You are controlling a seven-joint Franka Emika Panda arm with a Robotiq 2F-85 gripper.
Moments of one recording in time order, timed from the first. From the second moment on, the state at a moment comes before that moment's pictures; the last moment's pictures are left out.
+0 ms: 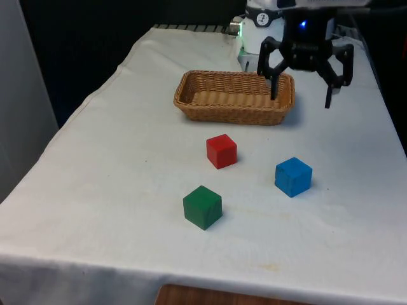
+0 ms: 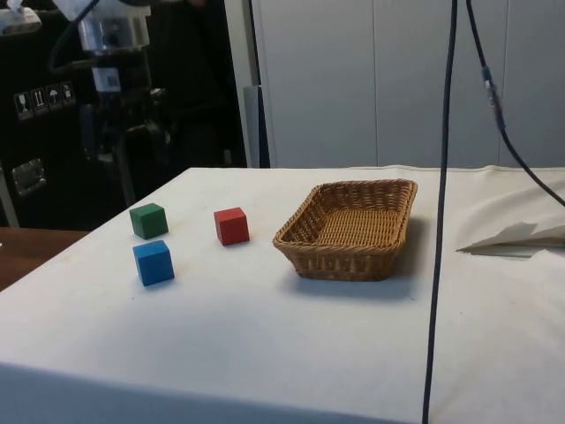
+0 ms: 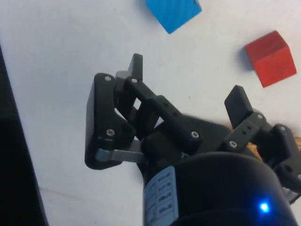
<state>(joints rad) 0.08 0.54 0.07 -1.57 -0.06 2.13 0.42</state>
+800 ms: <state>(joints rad) 0.10 0.65 0.08 -1.58 -0.14 2.26 0.60</state>
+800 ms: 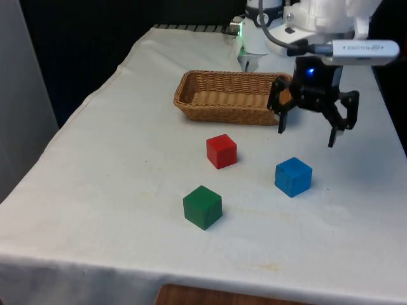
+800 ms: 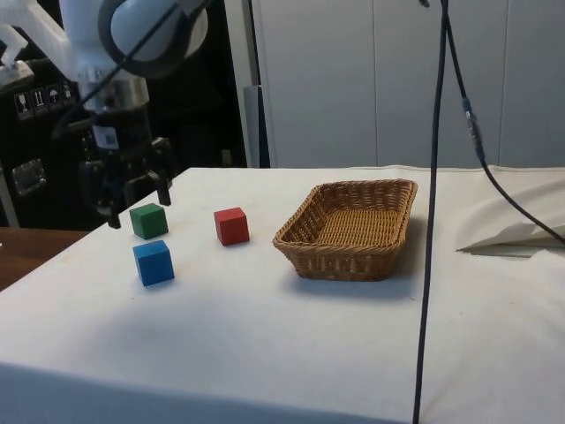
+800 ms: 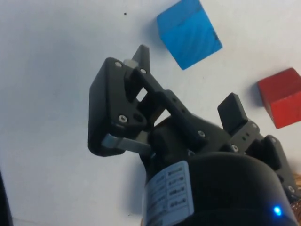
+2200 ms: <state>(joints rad) 0.10 0.79 0.08 -1.57 -0.34 2.39 0.99</state>
